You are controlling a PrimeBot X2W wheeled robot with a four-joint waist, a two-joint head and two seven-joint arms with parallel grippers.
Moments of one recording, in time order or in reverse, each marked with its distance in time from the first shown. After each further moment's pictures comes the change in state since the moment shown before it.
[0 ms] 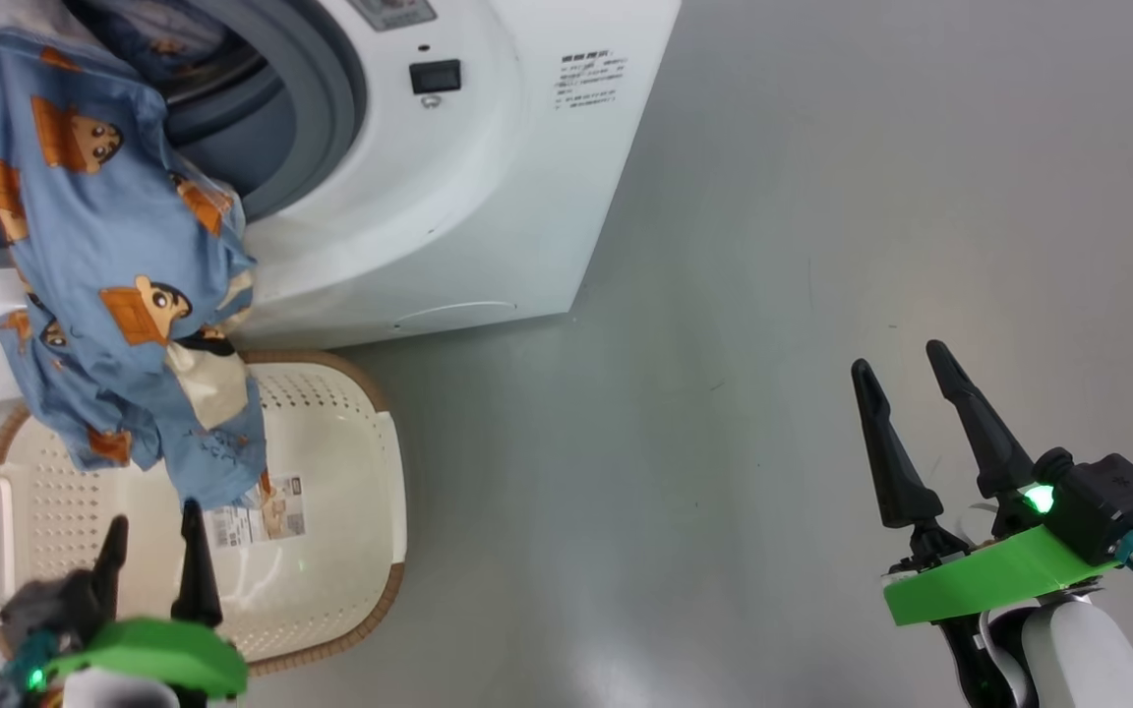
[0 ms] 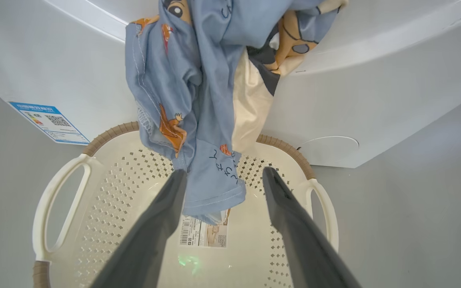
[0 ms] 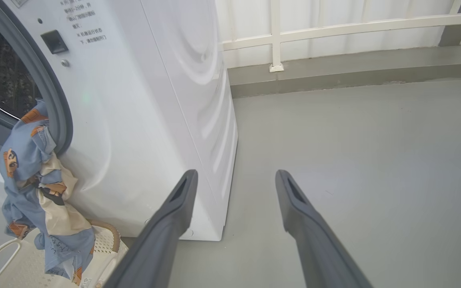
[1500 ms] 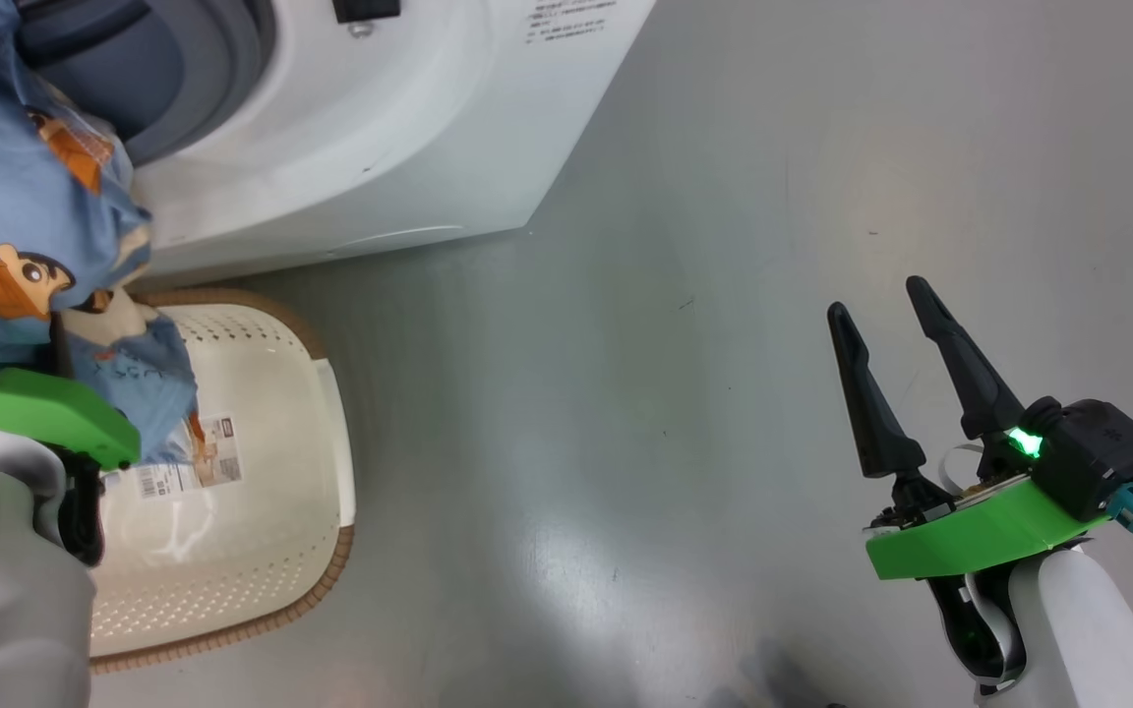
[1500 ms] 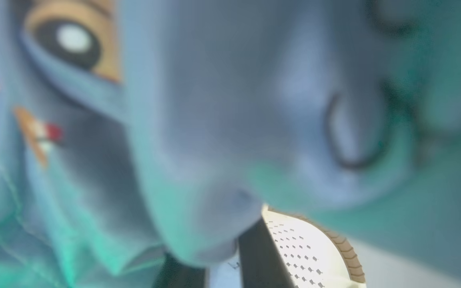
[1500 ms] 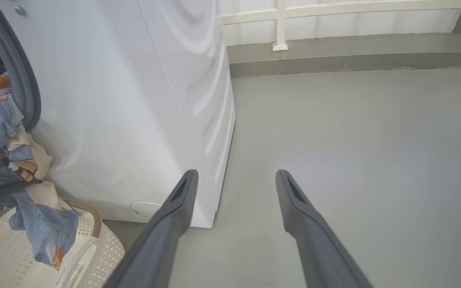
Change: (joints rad) left arm -0.611 0.183 -0.158 0.582 -0.190 0.000 0.000; right arm -0.088 -0.006 0.040 -0.025 -0.019 0.000 0.000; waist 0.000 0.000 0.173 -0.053
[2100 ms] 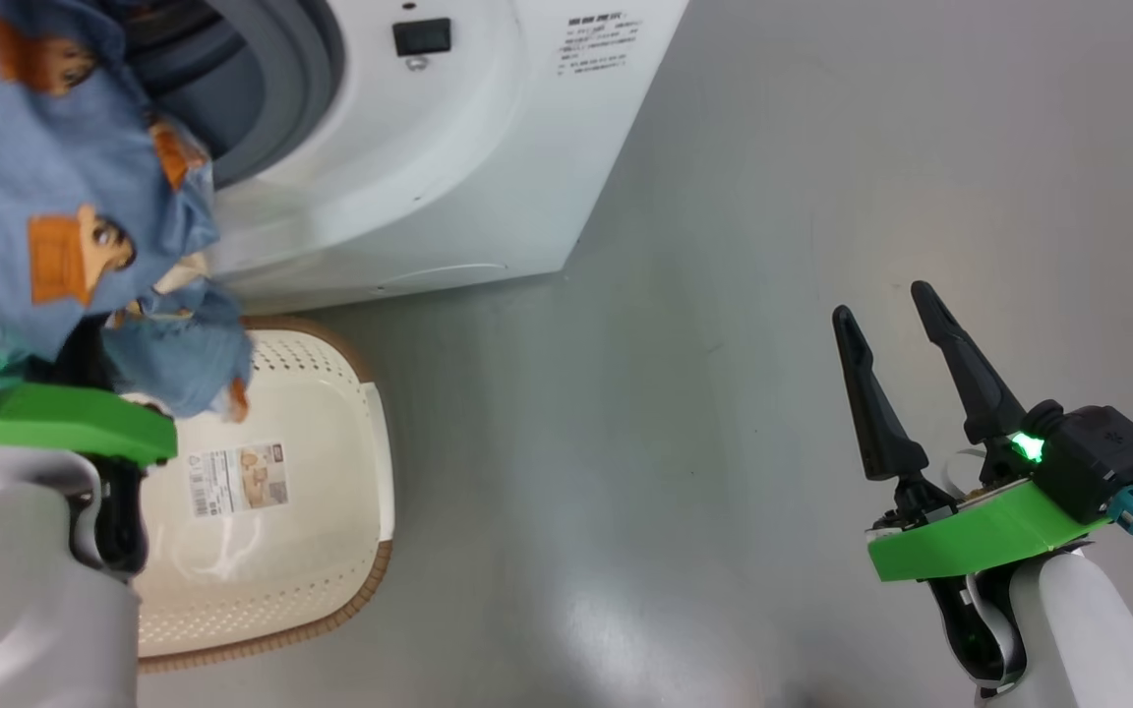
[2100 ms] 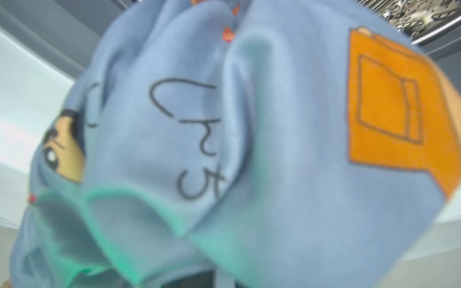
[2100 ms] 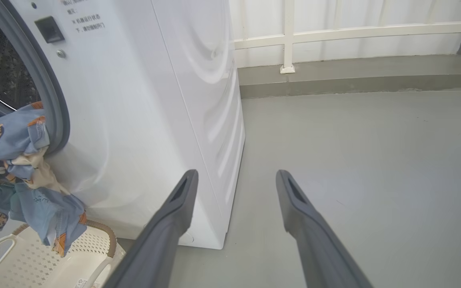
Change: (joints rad) left arm 0.182 -0.057 0.029 -0.383 -0.085 0.000 0.000; right arm 0.005 0.008 -0.014 0.008 -0.005 0.000 0.000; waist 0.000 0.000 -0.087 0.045
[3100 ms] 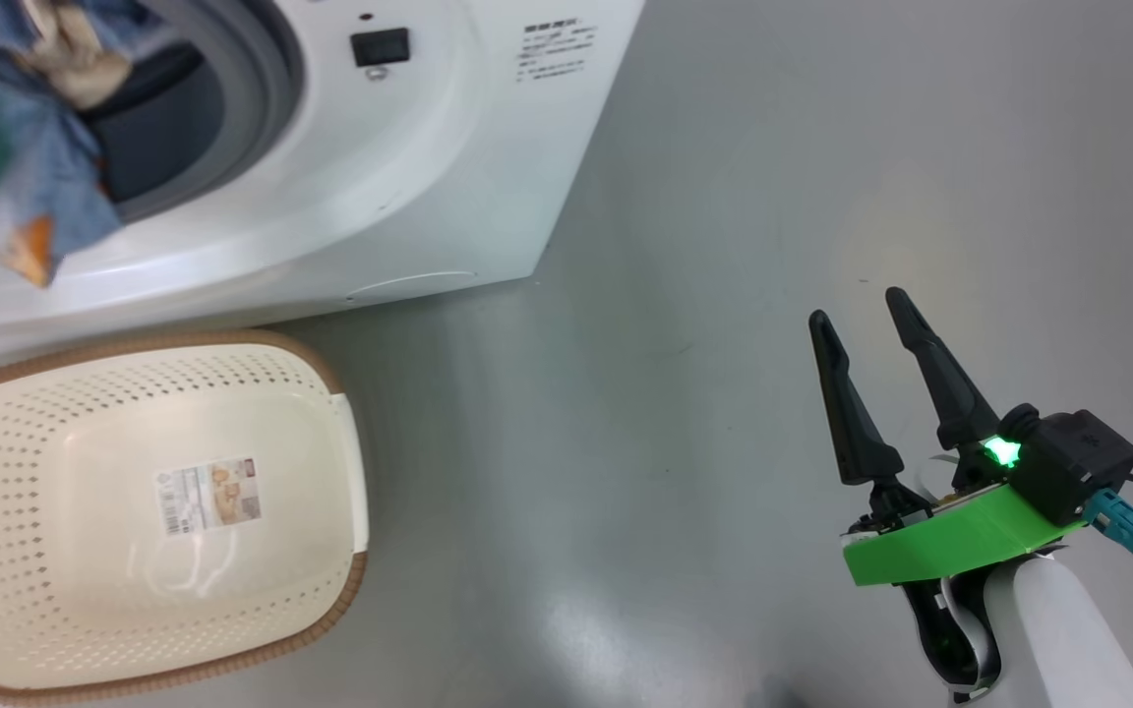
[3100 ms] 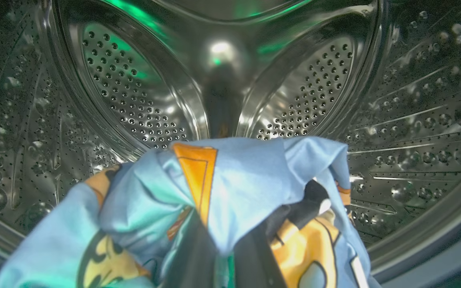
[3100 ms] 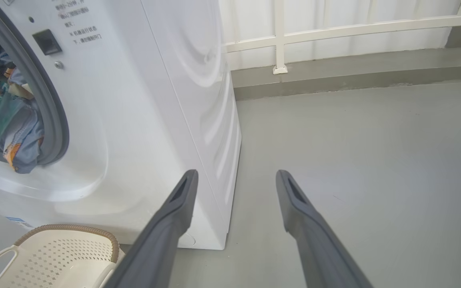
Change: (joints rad) left arm -0.390 0.145 -0.125 0.045 -0.095 0.000 0.000; right arm 0.001 0.038 0.012 0.010 0.010 0.000 0.000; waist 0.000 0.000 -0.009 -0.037
